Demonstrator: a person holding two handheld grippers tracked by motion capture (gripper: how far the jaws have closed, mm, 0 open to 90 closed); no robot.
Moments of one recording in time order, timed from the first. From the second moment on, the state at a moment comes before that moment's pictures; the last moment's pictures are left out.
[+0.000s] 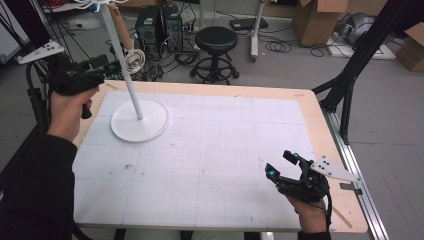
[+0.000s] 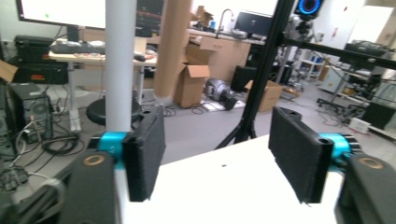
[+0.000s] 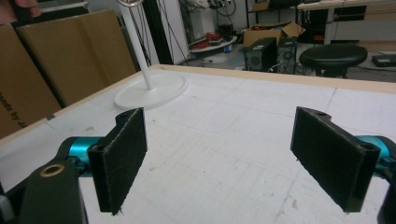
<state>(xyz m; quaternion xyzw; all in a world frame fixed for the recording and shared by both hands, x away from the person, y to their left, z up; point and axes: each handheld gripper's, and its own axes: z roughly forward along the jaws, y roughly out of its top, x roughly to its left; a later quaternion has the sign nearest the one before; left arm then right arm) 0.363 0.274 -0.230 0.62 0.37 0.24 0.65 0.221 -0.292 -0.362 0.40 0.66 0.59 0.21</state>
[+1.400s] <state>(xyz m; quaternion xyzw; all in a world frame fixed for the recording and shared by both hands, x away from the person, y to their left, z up) 0.258 0.253 -0.375 0.65 0.33 0.17 0.66 0.215 -0.292 -0.378 0.41 0.68 0.56 0.25</state>
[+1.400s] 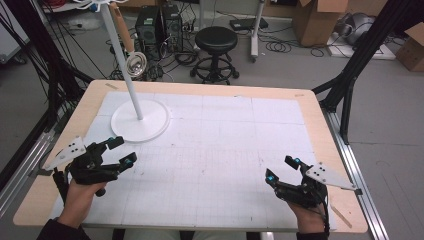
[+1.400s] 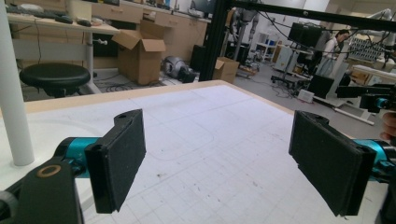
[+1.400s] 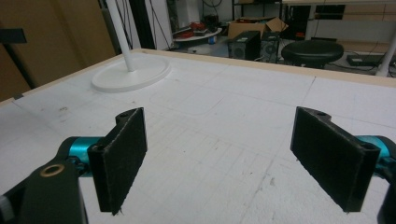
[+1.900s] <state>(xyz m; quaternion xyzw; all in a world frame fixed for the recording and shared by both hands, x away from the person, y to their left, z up) 0.259 0.249 -0.378 0.66 0.33 0.17 0.66 0.217 -0.292 -0.380 0.41 0.68 0.56 0.24</state>
